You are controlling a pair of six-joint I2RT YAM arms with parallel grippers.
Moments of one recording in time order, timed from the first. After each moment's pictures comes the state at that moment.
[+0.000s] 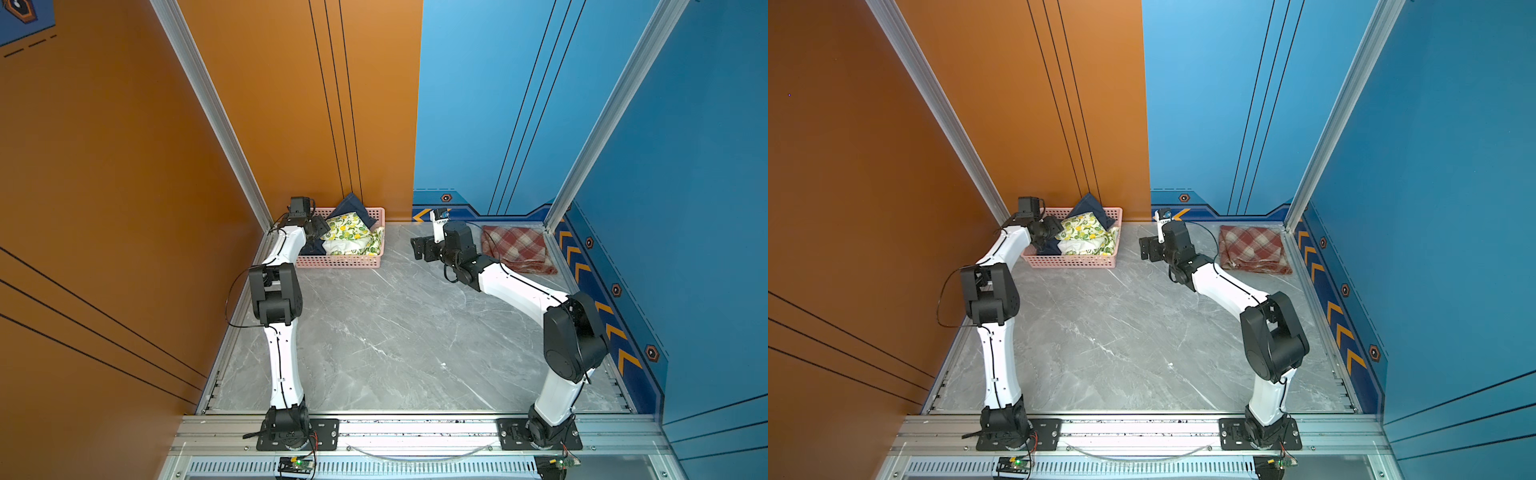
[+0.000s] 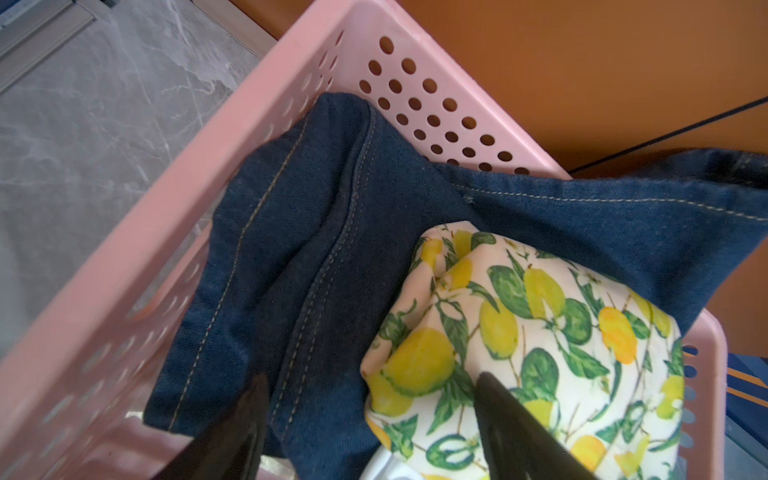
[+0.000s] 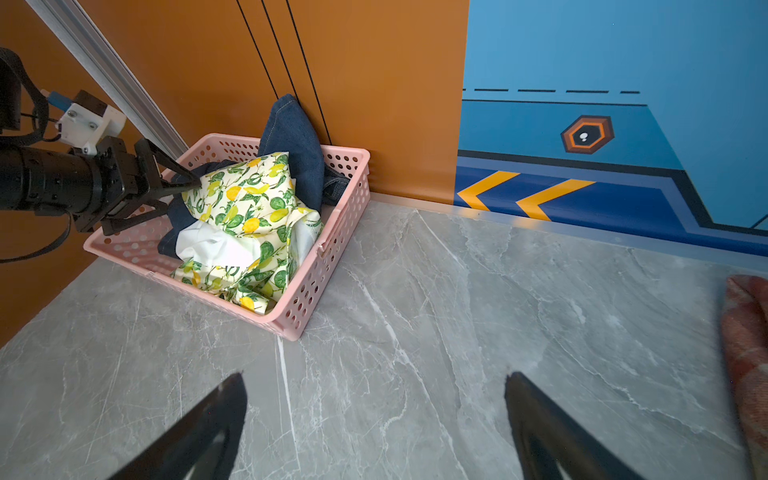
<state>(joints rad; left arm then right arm) 0.08 2.37 2.11 -0.55 0.03 -0.59 0.52 1.81 1.37 0.03 0.05 0.21</state>
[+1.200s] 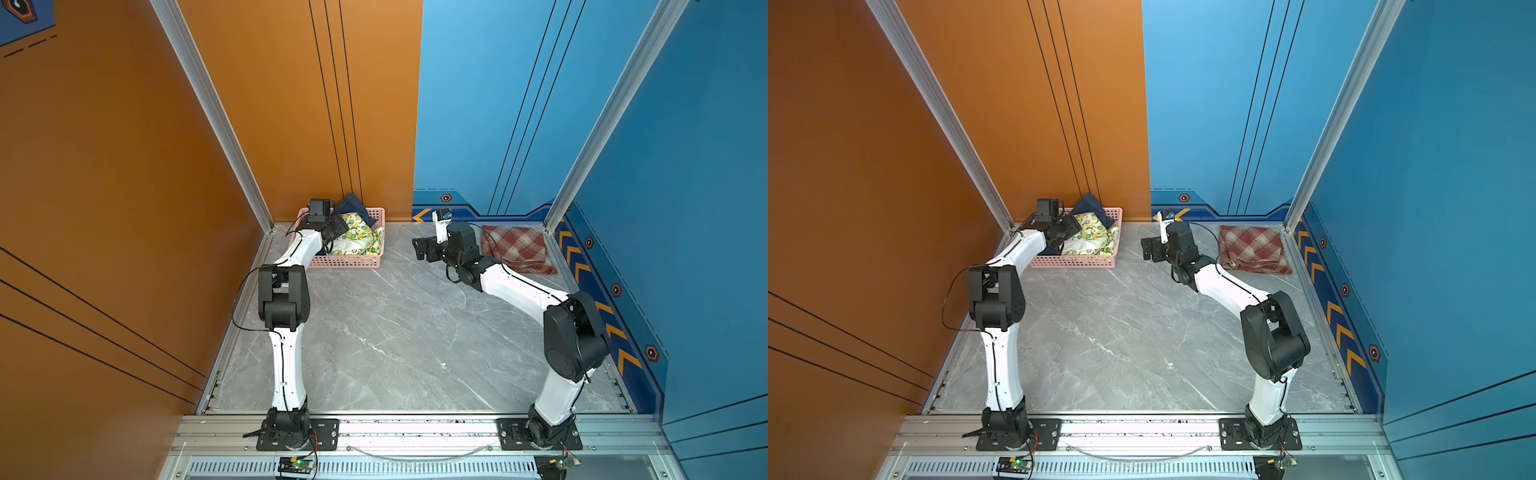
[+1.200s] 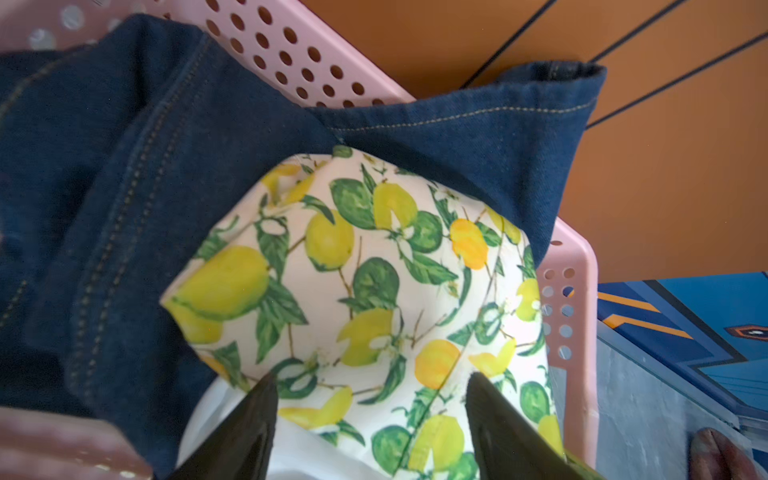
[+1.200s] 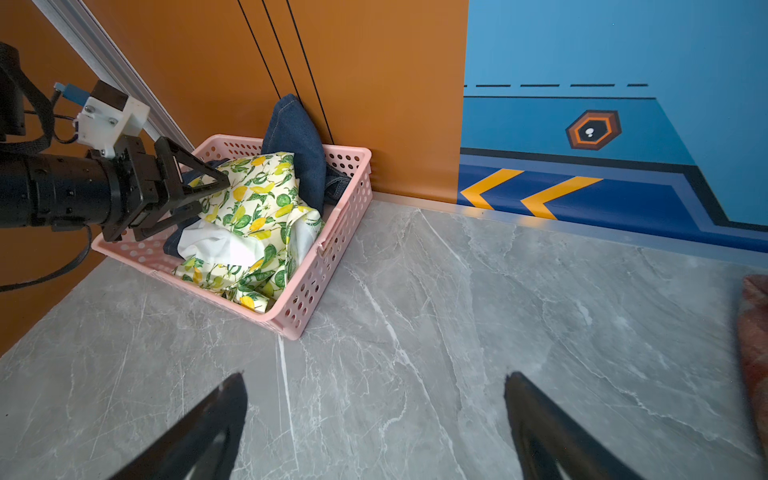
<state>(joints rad) -0.04 2.27 1.94 -0.39 0.04 -0.63 0.49 1.81 1.35 0.06 0.01 0.21</state>
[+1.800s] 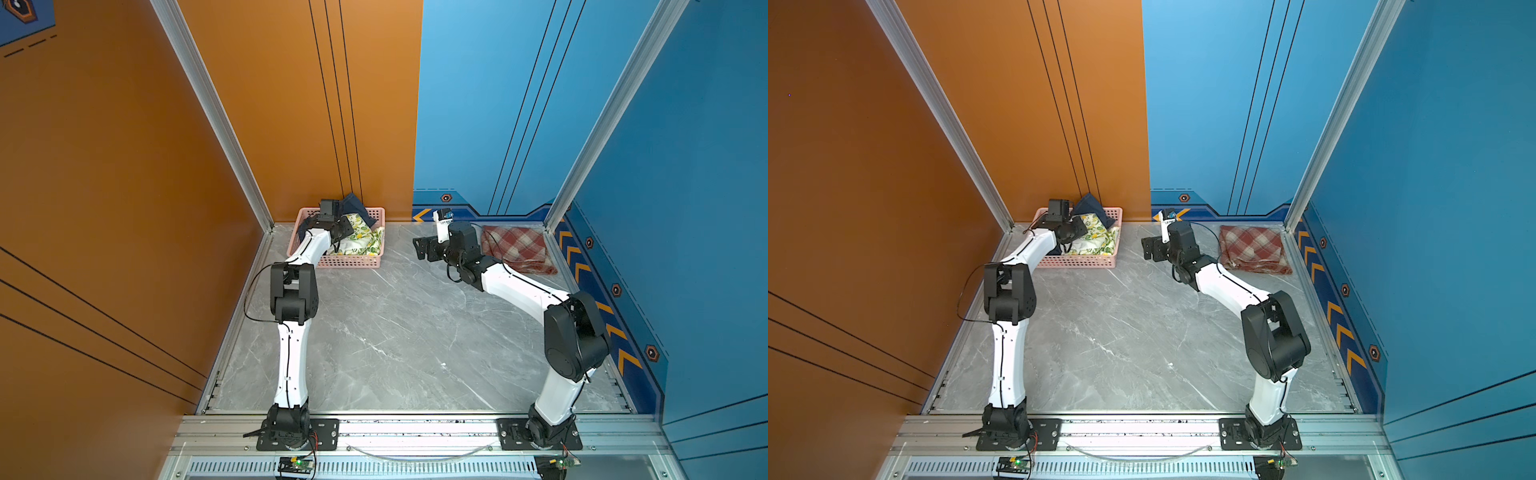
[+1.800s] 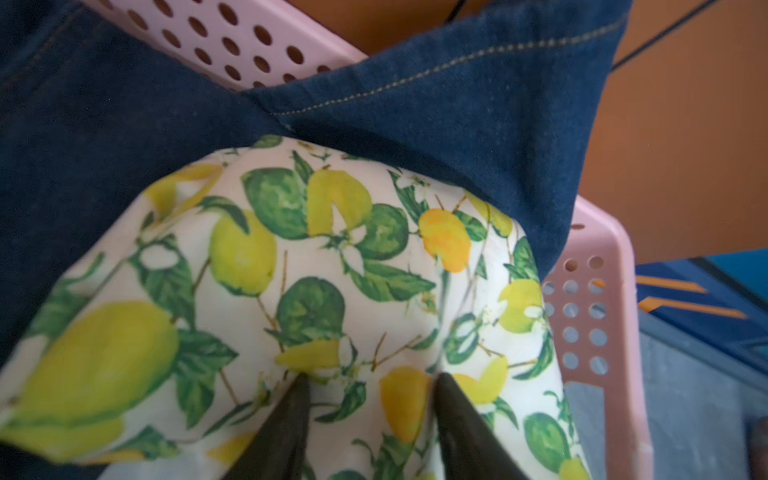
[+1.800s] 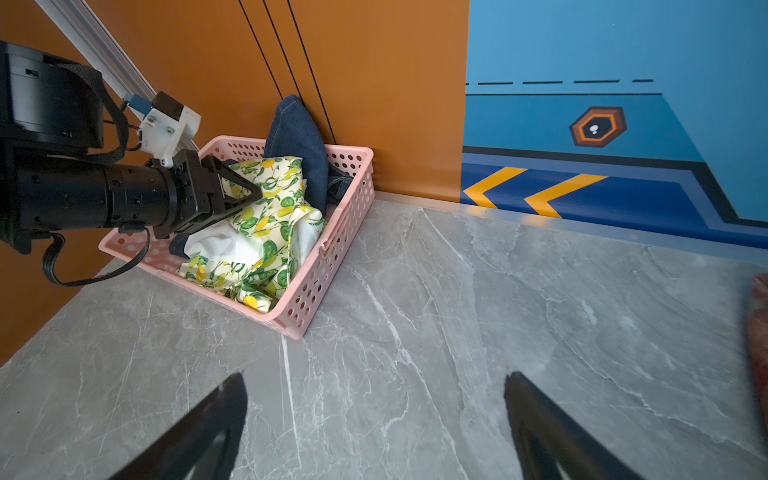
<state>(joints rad) -0.08 2.42 2.11 -0.43 0.04 -0.55 0.48 1.81 1.35 0.06 -0.01 0.22</state>
